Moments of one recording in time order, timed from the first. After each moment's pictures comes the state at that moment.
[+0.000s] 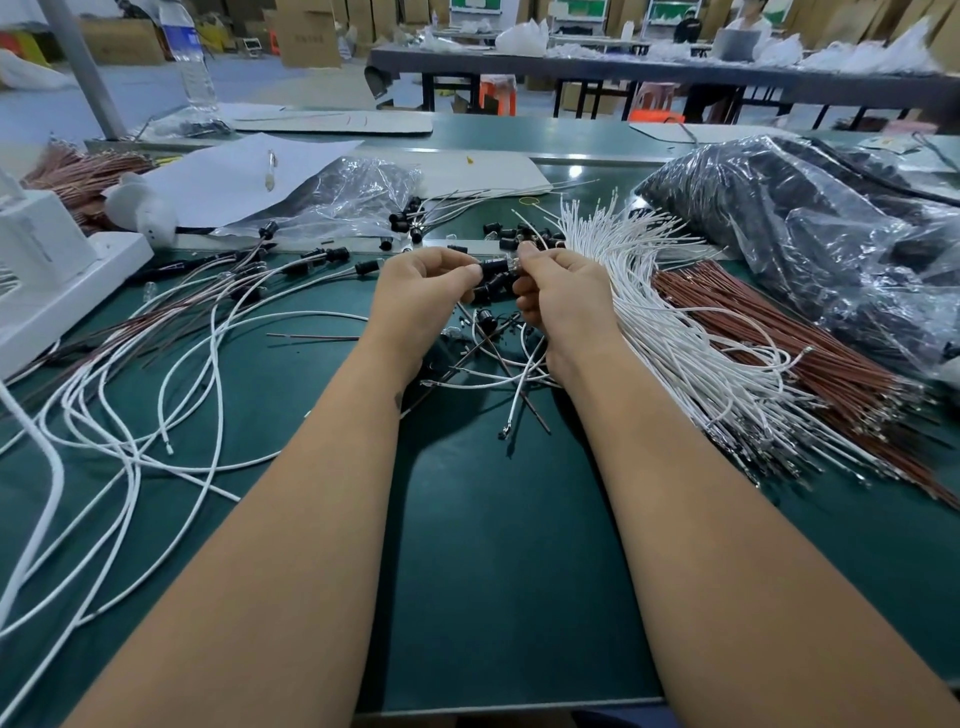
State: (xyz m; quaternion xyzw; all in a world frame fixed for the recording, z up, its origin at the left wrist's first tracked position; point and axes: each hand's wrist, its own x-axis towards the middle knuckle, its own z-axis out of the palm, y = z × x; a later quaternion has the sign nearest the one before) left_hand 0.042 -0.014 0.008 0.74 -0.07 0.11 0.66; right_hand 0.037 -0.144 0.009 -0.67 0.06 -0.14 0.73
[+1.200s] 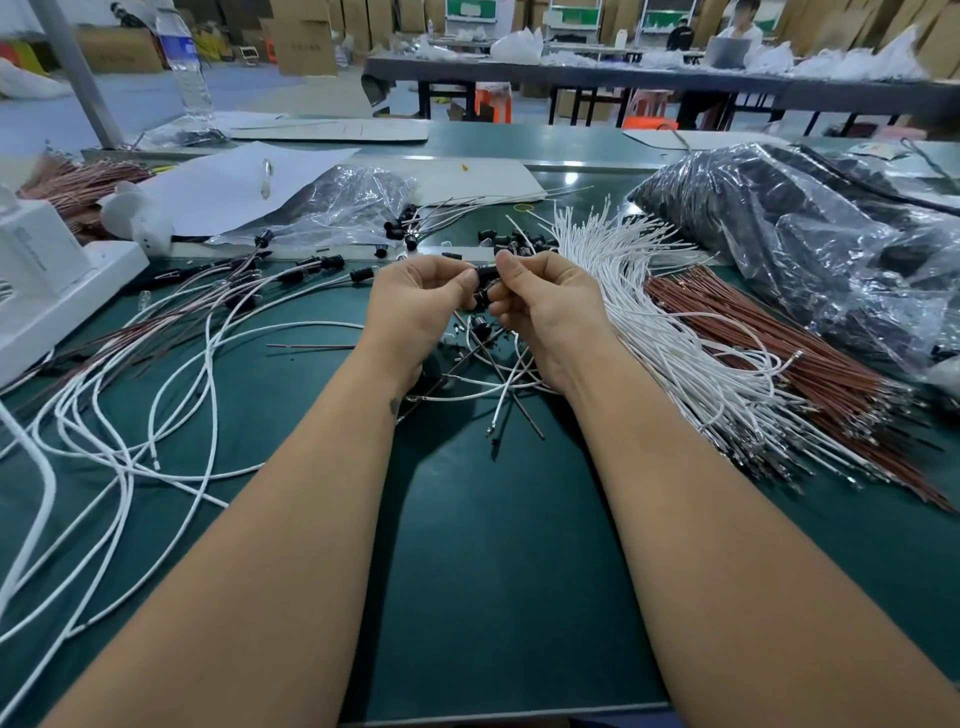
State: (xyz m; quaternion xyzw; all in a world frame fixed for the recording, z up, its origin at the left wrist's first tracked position) left_hand 0.040 -0.018 0.004 0.73 -0.08 0.11 0.67; right_hand 0.037 -0.146 0.002 -0.58 -0.02 -0.09 0.81
